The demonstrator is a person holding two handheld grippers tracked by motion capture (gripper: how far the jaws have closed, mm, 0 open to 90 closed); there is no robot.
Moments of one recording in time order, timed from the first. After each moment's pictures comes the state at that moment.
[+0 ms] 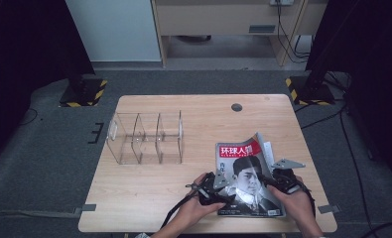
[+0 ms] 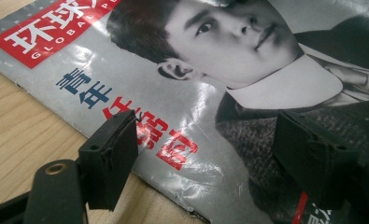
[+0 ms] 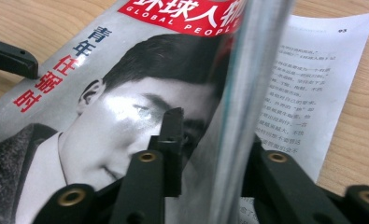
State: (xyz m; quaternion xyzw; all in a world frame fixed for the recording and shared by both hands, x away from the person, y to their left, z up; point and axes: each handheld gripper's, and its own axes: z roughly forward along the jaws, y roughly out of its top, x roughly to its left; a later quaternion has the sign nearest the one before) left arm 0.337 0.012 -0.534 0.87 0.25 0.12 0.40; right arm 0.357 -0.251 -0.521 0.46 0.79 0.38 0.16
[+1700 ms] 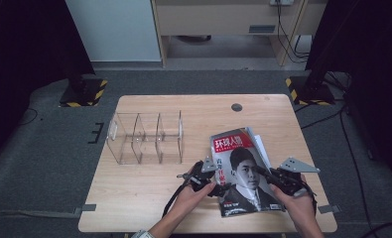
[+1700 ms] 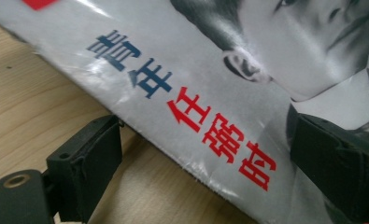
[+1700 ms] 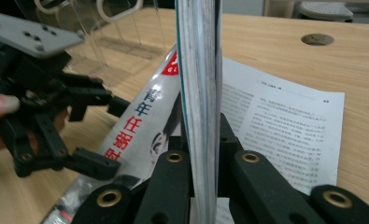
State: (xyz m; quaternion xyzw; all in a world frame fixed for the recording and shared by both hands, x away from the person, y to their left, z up) left arm 0.371 0.034 -0.534 0.83 0.32 0.07 0.44; right arm 0.335 -0.245 -0.478 0.40 0.74 0.52 0.16
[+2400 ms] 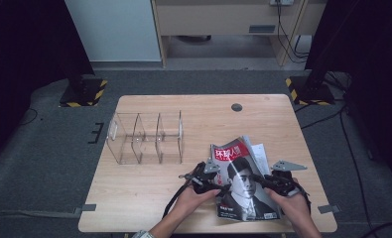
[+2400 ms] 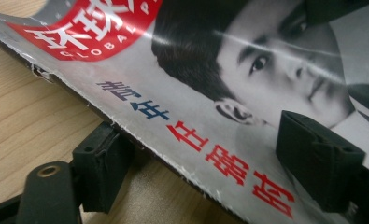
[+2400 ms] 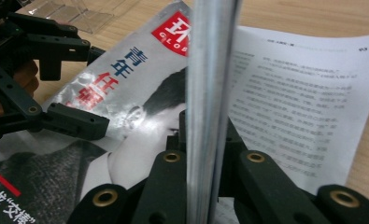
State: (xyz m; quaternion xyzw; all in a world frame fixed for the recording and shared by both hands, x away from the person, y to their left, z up) left arm 0.369 0.030 -0.535 0.85 0.32 0.07 0.42; right arm 0.346 -0.240 -0.512 0.45 0.77 0.45 0.09
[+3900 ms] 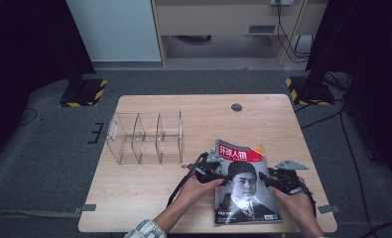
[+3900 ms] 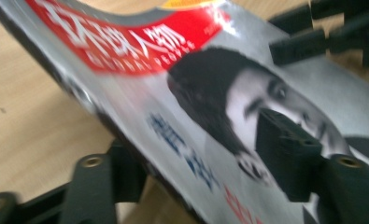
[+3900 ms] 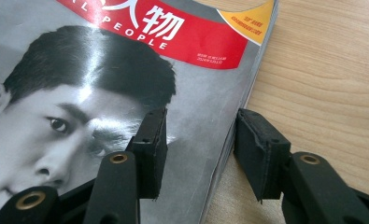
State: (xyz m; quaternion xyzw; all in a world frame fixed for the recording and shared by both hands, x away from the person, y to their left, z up) left arm 0.399 0.021 -0.514 0.84 0.31 0.05 0.44; right arm 0.360 -0.261 -0.535 0.49 0.76 0.38 0.18
